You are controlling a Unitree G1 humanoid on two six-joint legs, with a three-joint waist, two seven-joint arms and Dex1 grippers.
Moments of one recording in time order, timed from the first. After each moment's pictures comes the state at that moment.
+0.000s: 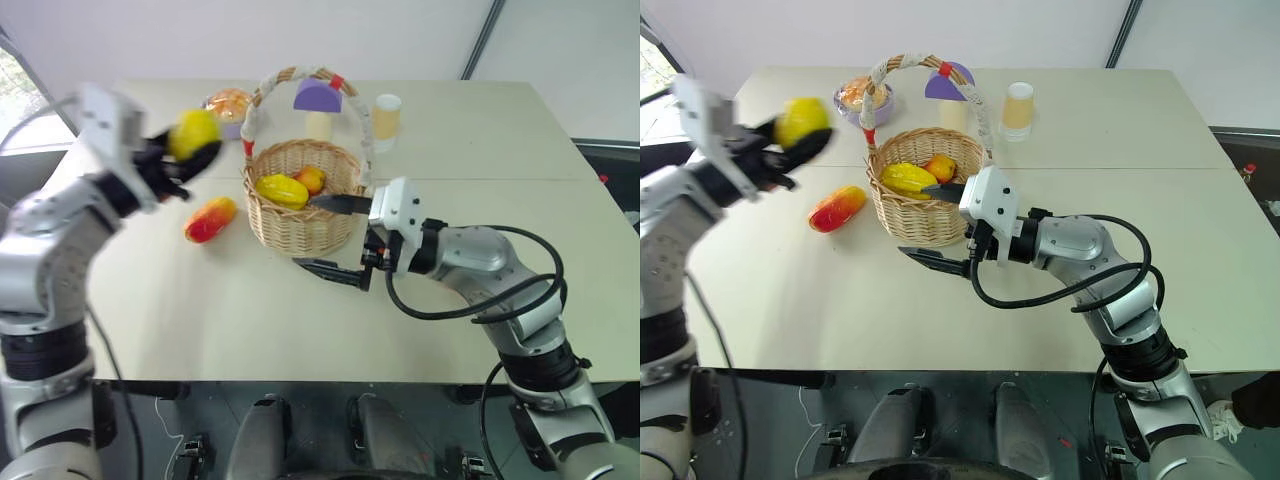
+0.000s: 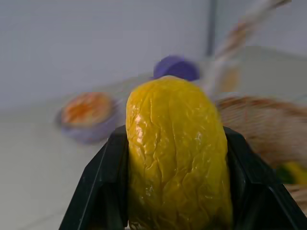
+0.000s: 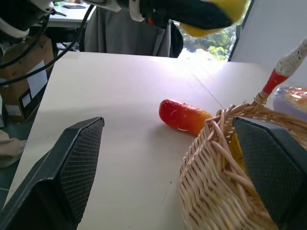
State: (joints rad) left arm -0.58 0.64 0.22 -0.38 -0.58 0.78 -0.57; right arm -0.55 -0.49 0.19 -0.44 0.45 0.51 0.80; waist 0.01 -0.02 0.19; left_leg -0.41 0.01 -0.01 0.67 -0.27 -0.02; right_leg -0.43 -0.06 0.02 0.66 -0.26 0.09
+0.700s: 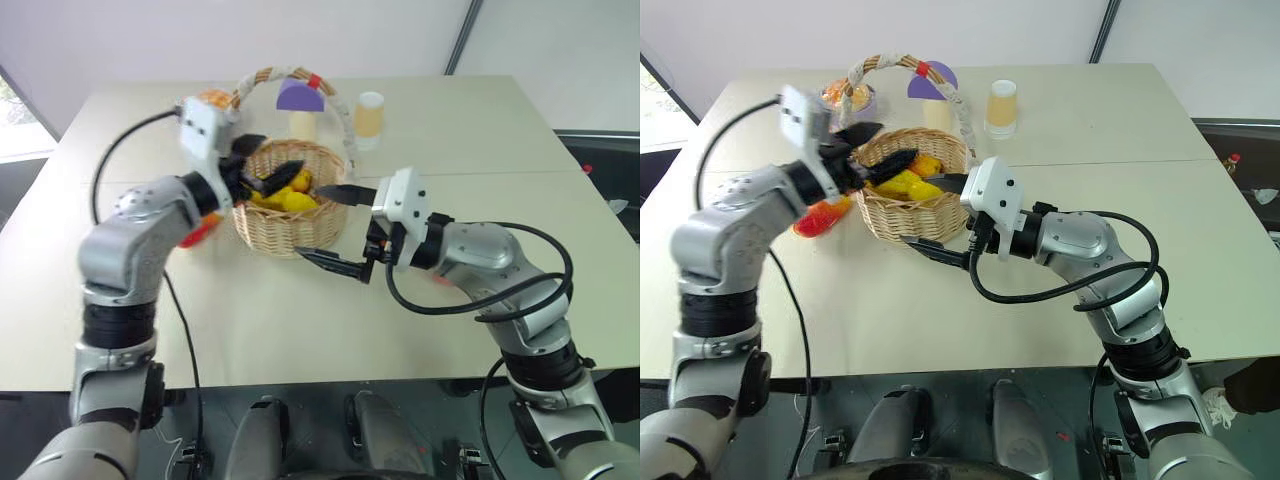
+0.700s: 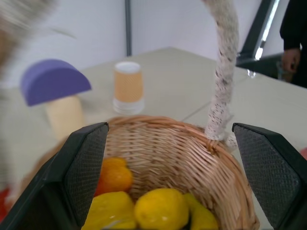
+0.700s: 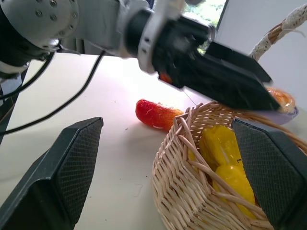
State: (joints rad) left arm -0.66 0.51 0.17 -0.23 -0.56 0.79 -0.54; right arm -0.54 -0.49 0.18 -0.47 0.45 0.54 0.75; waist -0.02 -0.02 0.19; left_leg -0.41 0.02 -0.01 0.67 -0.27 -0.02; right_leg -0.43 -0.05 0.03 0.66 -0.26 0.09
